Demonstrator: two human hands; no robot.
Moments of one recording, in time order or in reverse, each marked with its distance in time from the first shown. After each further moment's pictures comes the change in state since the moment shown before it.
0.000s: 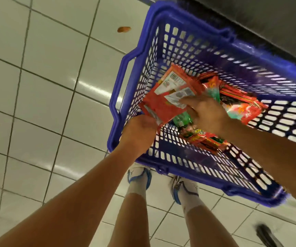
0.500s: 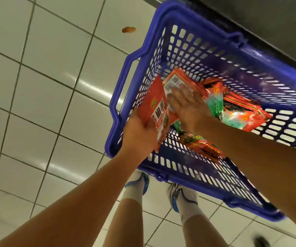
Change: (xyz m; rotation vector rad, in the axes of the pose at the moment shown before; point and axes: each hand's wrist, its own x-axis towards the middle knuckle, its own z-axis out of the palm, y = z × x) left_hand 0.011 -0.006 0.012 -0.200 0.187 0.113; right_hand 0.044 -0.009 0.023 -0.510 -0.295 0.041
